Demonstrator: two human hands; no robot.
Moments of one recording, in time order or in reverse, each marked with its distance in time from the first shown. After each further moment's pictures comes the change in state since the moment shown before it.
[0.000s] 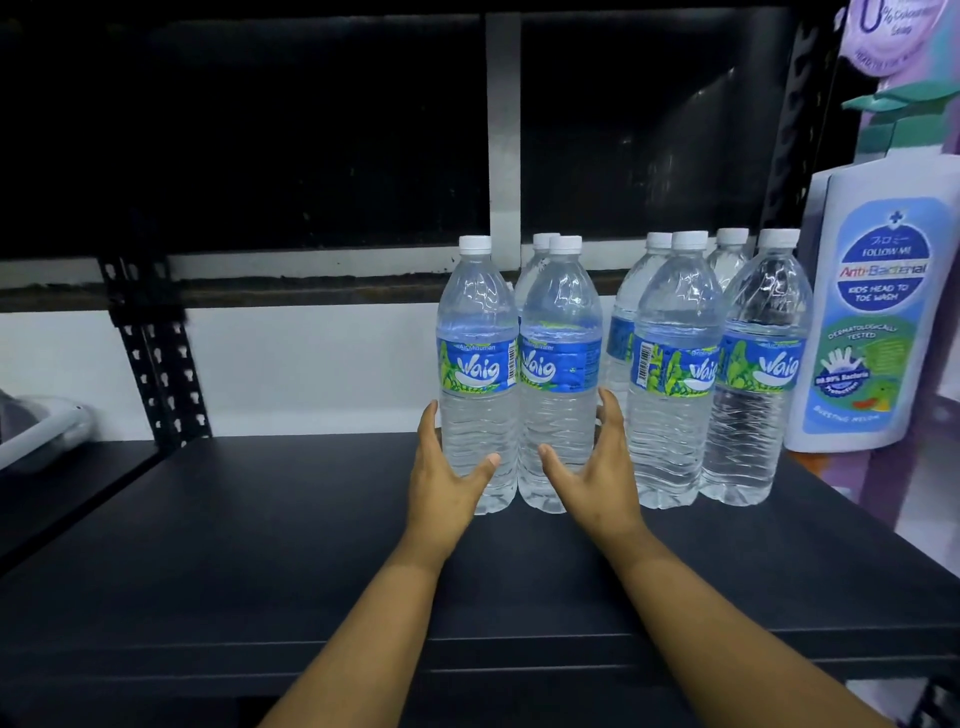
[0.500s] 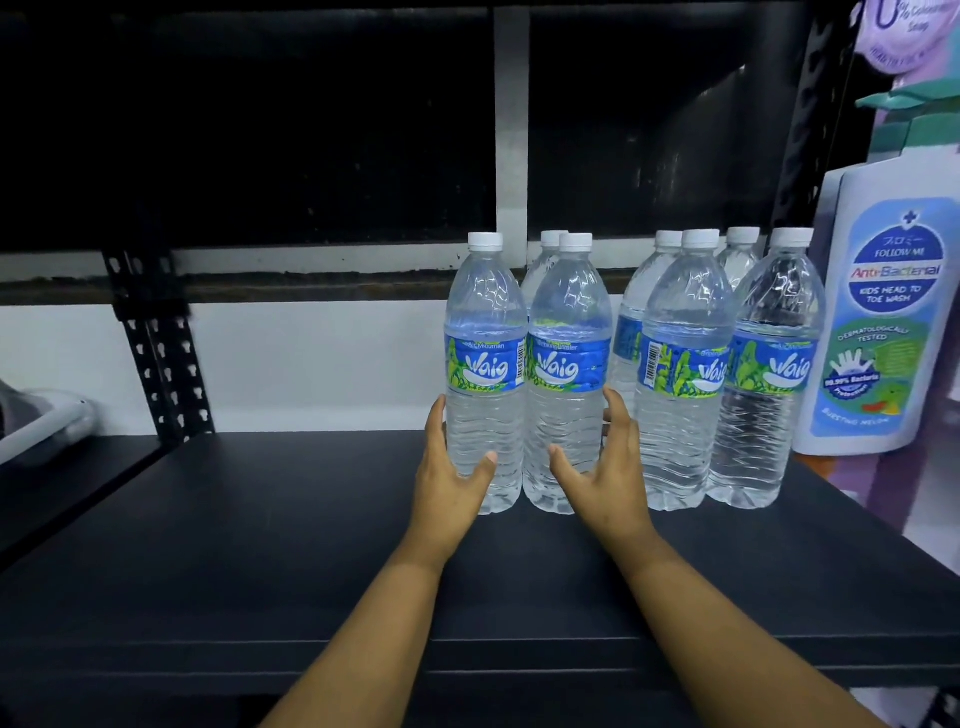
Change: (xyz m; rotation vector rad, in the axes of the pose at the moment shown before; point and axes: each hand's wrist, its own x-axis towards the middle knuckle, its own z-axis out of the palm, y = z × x) left_hand -0.003 0.000 -0.002 -0.040 -0.016 0.009; right_hand -0.001 -0.002 -0.002 -0.012 0.036 -0.025
